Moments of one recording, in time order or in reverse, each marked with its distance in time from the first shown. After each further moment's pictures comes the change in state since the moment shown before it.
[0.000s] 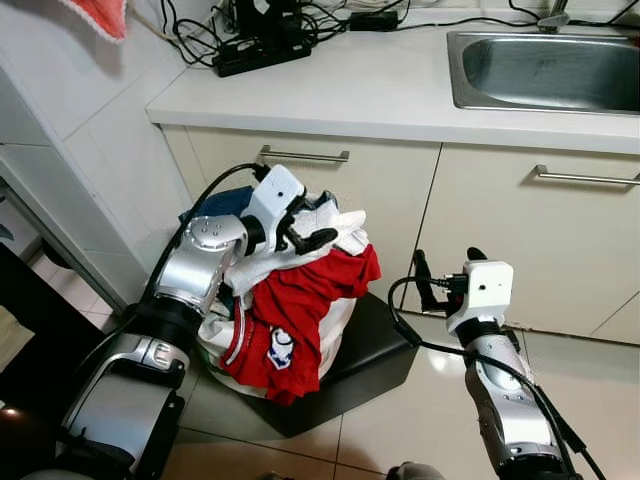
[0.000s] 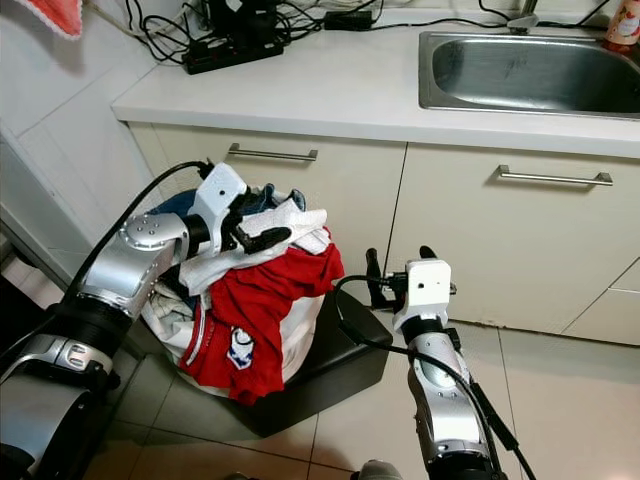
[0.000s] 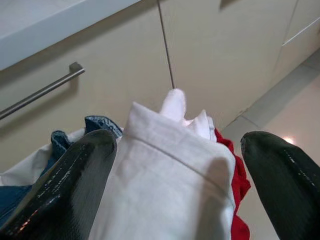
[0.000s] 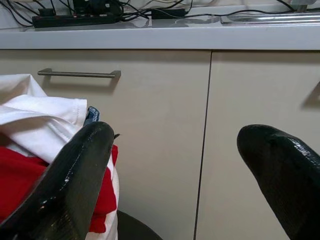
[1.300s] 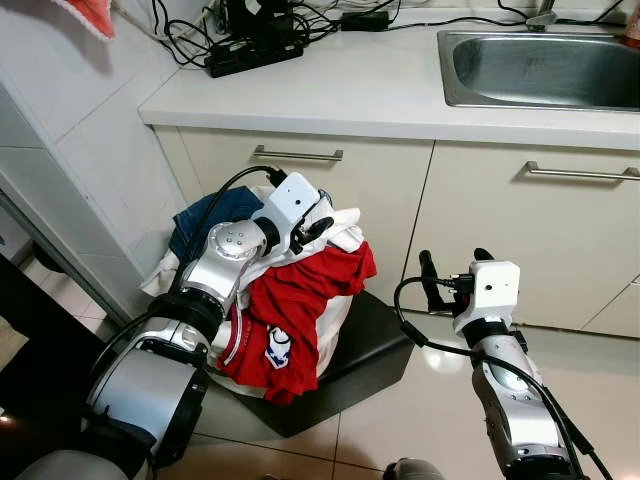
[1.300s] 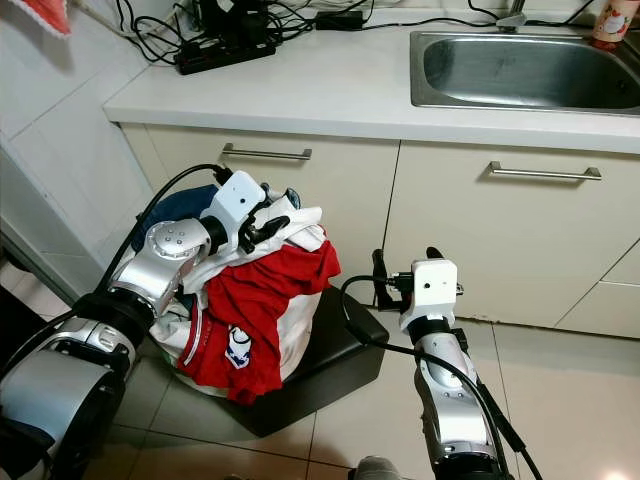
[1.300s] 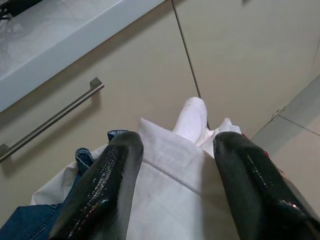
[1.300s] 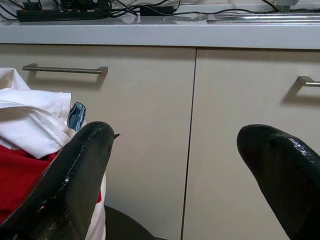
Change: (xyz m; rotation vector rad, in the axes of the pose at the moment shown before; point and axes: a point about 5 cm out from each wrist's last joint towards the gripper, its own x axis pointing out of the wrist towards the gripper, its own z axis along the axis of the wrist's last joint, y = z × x) left arm 0.020 -0.002 -0.006 0.132 -0.019 0.131; right arm 0.000 -0.007 0.002 -0.017 0.008 -0.014
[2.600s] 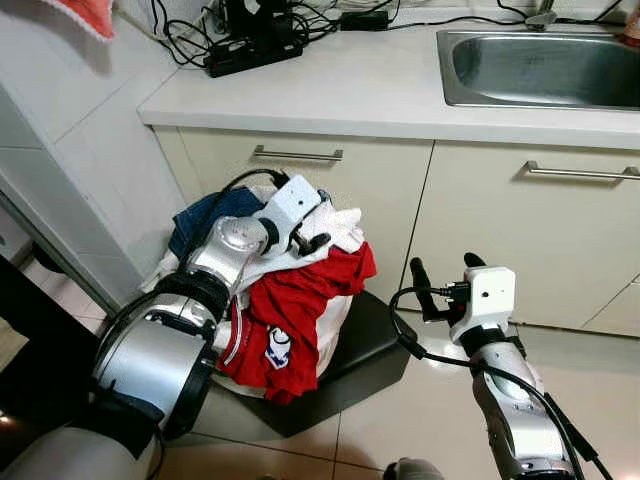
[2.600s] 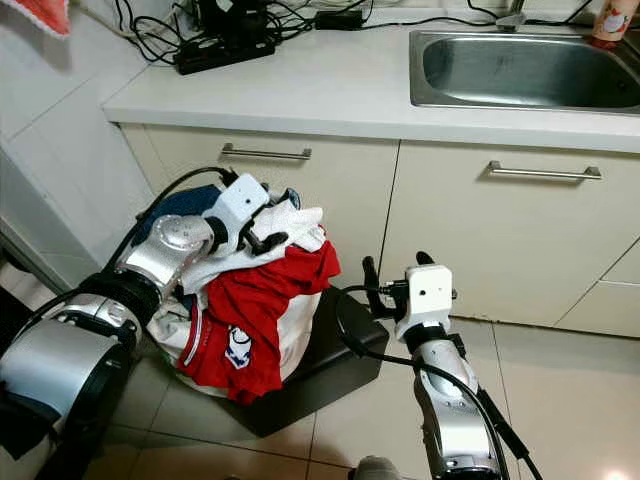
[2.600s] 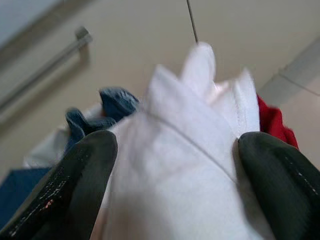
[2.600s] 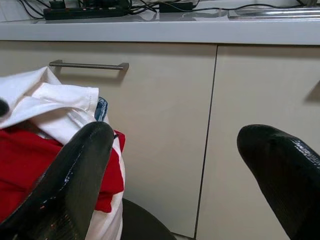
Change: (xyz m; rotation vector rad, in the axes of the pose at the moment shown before) left arm 0.007 0.001 -0.012 -0.013 0.202 -0.031; right arm -0.010 0.007 0.003 0.014 0.010 0.081
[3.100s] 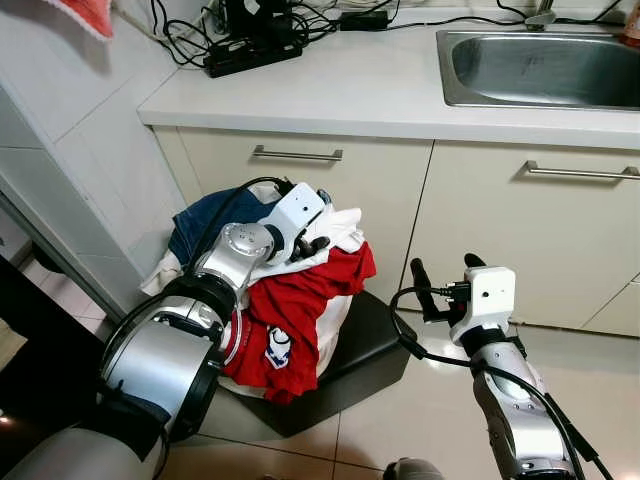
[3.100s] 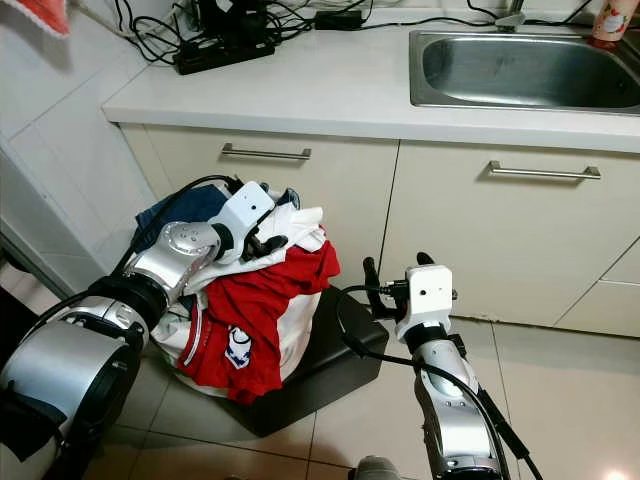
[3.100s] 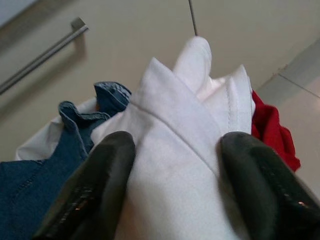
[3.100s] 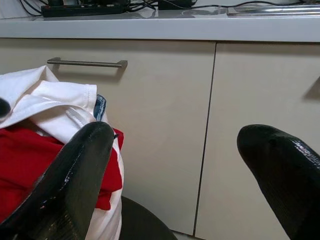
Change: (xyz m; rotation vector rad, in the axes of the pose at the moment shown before) left arm 0.004 -0.005 0.001 -0.027 -0.002 0.021; right arm 0.000 -0.001 -0.001 0.000 0.010 -0.003
